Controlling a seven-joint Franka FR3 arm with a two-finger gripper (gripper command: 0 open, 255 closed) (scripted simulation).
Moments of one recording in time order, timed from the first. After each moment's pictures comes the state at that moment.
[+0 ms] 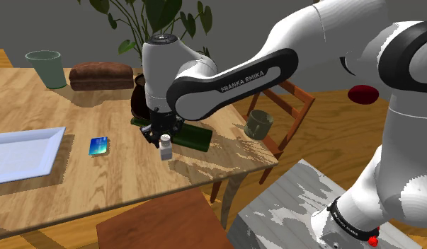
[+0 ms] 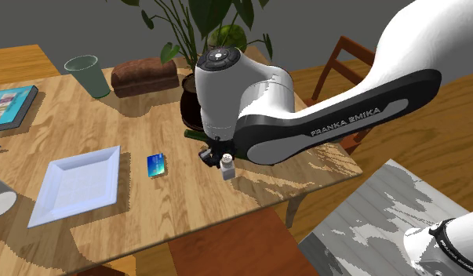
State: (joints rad) arm 0.28 0.44 0.43 -1.72 -0.31 2.14 0.86
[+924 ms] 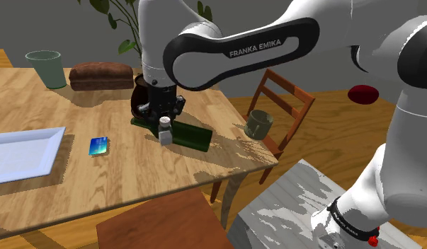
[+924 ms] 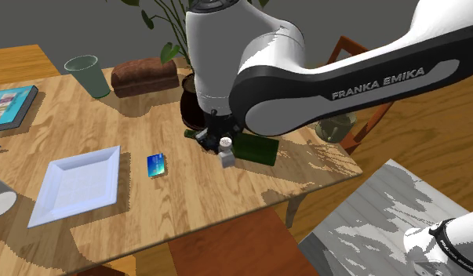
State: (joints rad) arm 0.28 0.37 0.45 -1.62 -0.27 1.99 0.82
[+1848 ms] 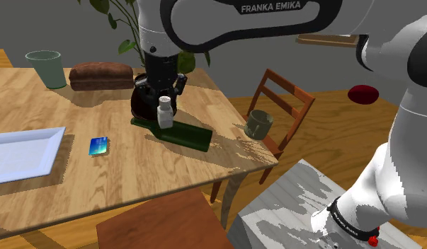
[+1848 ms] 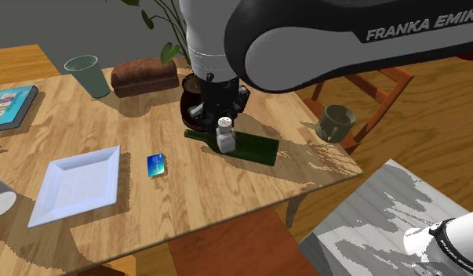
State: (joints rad) arm 0.28 0.34 0.46 -1.47 -0.24 1.82 0.80
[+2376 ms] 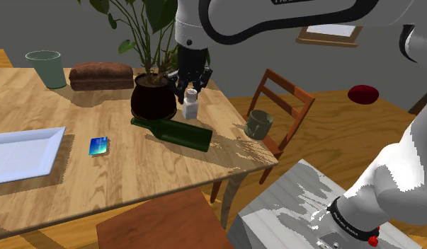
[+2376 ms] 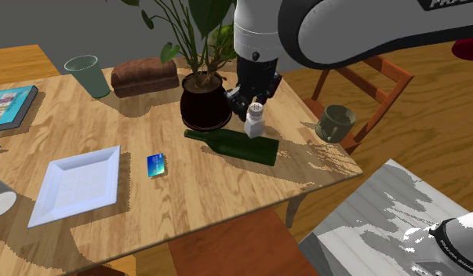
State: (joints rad) arm 0.16 0.13 0.44 -1.70 -0.14 1.87 0.66
